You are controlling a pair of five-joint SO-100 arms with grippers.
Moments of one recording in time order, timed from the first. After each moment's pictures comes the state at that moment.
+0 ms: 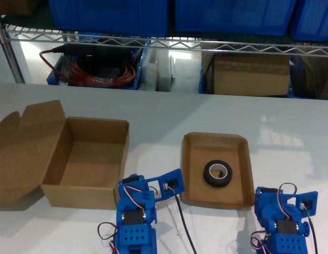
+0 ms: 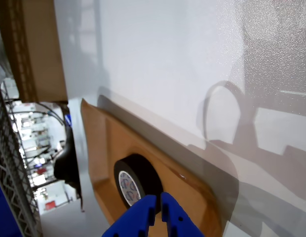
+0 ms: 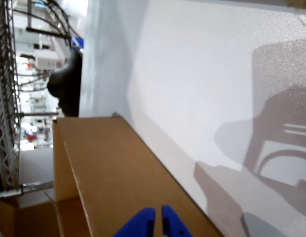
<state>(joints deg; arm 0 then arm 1) -4.4 189.4 175.6 45.4 -6.0 -4.5 188.0 175.1 46.9 -0.7</state>
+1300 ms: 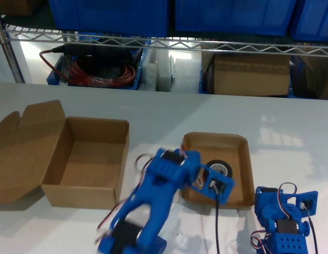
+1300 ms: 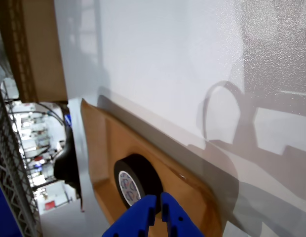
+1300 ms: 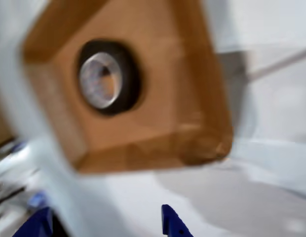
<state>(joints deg) 28.6 118.9 118.7 60.2 8.3 -4.5 188.0 175.1 46.9 -0.7</state>
